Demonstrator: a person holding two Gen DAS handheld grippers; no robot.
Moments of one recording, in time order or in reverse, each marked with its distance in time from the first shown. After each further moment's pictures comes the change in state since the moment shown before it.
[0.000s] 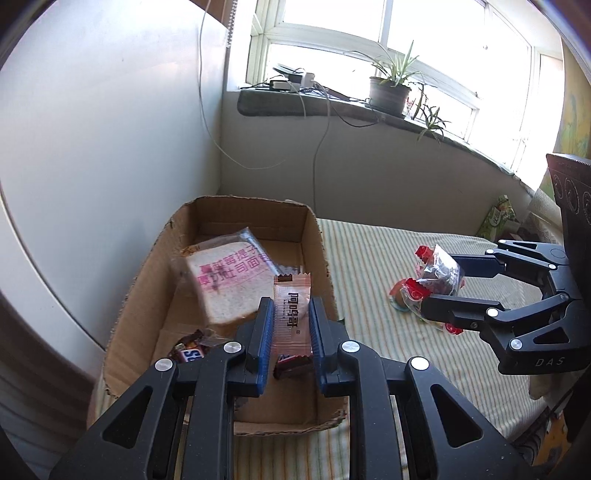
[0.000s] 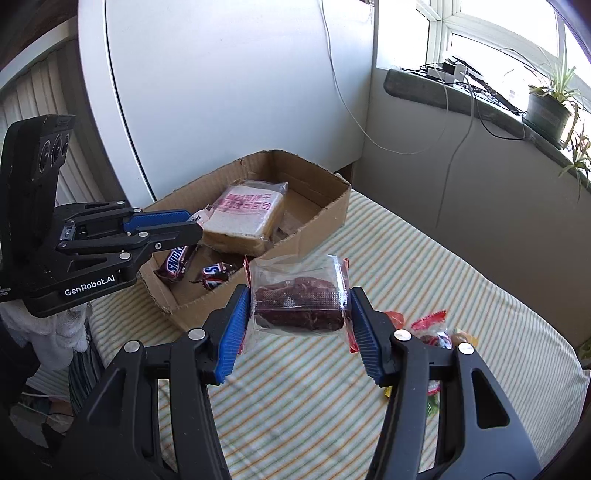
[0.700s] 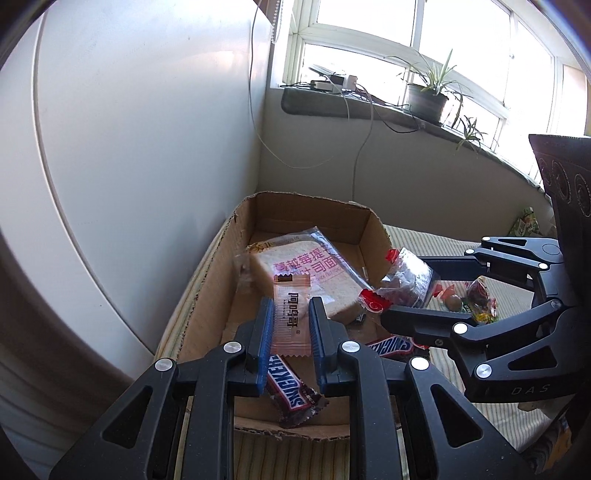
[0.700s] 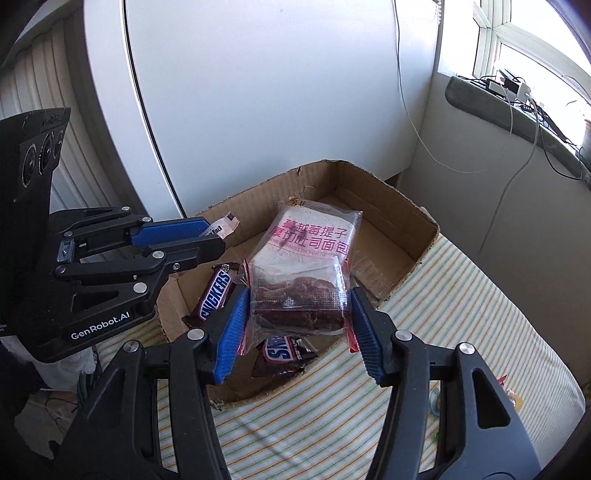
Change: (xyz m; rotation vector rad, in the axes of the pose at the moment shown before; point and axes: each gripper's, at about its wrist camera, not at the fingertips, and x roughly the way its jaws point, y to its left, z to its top) left arm 0.000 0.050 -0.002 -0.048 -0.001 0.078; right arm 0.067 0.056 0.046 -0.086 0.042 0.077
